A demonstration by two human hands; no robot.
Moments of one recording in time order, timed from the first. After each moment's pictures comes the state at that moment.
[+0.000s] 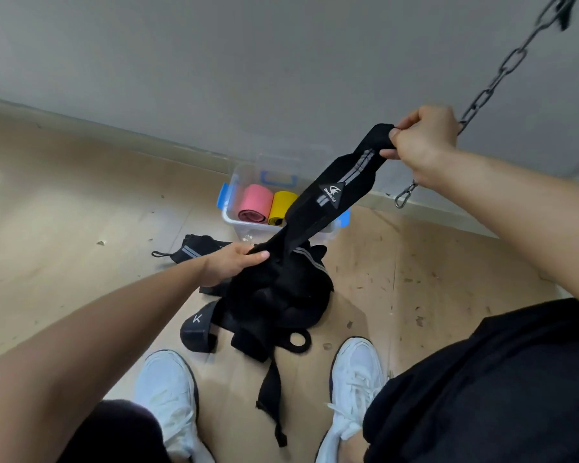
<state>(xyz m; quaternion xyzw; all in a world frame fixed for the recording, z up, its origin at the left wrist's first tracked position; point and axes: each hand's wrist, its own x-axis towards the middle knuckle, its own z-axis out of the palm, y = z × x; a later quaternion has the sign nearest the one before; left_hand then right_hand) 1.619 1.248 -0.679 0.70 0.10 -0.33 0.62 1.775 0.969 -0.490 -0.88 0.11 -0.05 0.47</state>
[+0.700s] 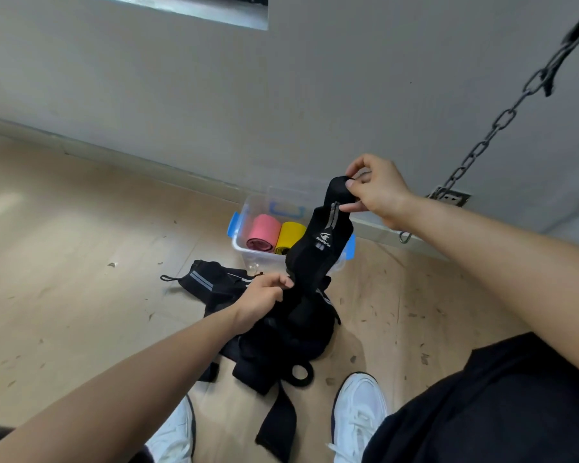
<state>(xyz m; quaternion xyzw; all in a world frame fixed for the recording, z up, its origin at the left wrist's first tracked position) 1.604 1.192 -0.673 0.73 0.14 -0.16 0.65 1.763 1.009 -0.505 -0.86 -0.07 0.10 0.50</state>
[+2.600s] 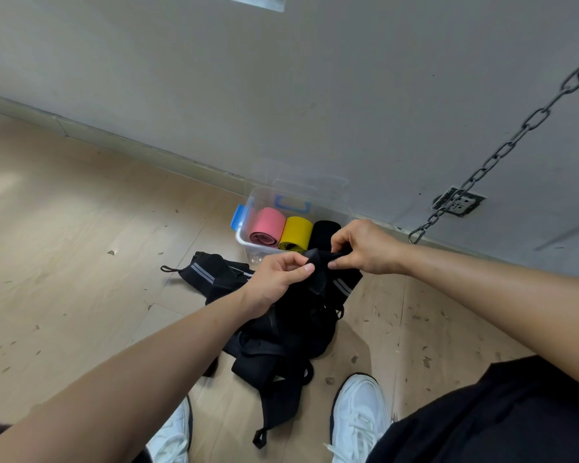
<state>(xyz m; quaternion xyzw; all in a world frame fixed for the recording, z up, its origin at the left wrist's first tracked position) 1.622 1.182 -0.659 0.61 0.08 -0.11 0.78 1.726 1.005 -0.557 -0.90 -0.34 0.23 0.16</state>
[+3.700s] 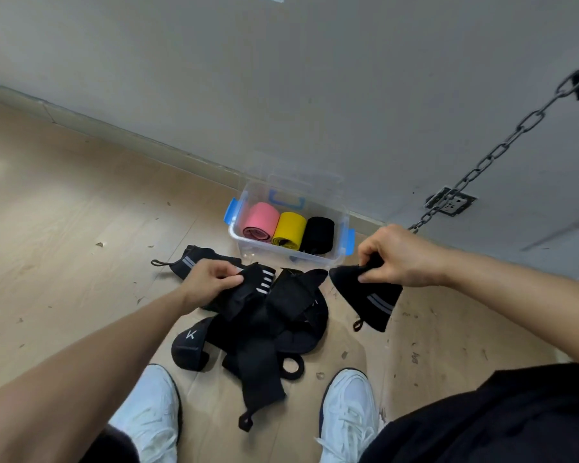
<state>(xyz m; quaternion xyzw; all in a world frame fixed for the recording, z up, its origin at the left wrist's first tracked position) 1.593 1.287 -0.718 0.77 0.17 -0.12 0.60 1.708 0.963 -0.515 -0.89 -0.37 0.25 0.07</state>
